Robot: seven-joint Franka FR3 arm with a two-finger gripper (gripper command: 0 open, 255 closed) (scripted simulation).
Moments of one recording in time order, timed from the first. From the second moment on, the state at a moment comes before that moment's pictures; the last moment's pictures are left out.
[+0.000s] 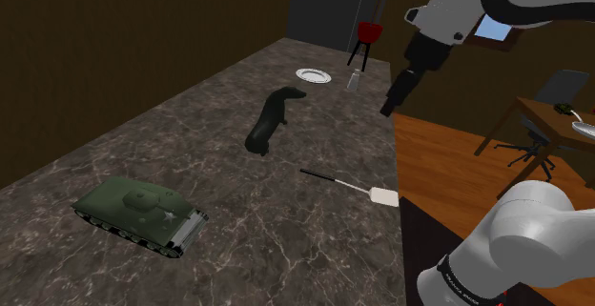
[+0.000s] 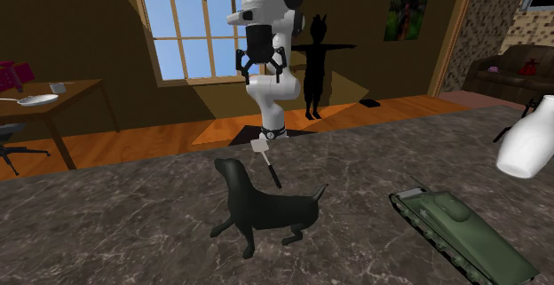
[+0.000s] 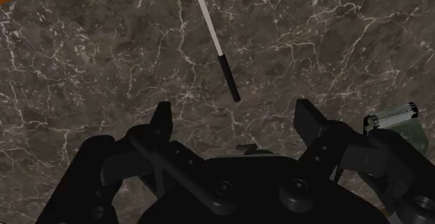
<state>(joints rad) 0.01 -0.83 0.05 -2.41 0.12 1.71 -0.15</state>
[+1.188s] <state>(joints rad) 0.09 -0.61 0.06 -2.78 0.08 2.24 -0.40</state>
